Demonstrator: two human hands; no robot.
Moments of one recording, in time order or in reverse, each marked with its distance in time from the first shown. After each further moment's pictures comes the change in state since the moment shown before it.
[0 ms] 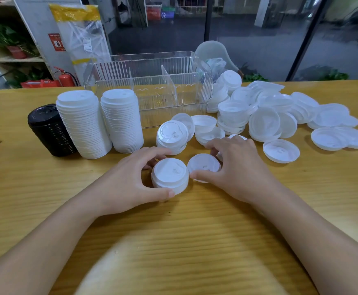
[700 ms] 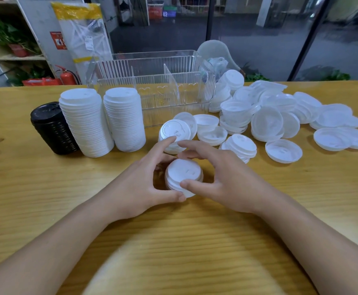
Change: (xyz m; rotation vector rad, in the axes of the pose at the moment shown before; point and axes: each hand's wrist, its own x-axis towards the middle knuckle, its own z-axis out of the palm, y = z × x) left_hand 0.002 0.006 0.019 -0.108 0.019 0.005; right_hand -0.013 -0.024 -0.003 0.451 -0.158 -0.237
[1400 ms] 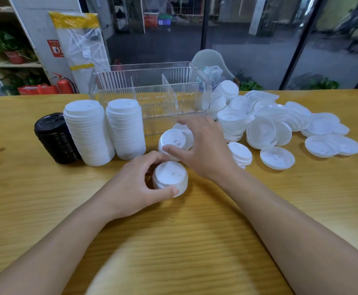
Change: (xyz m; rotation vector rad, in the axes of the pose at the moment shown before) left_hand 0.001 -0.004 -0.019 0.083 0.048 0.004; right_hand 0.080 0.000 0.011 -0.323 0.383 0.077
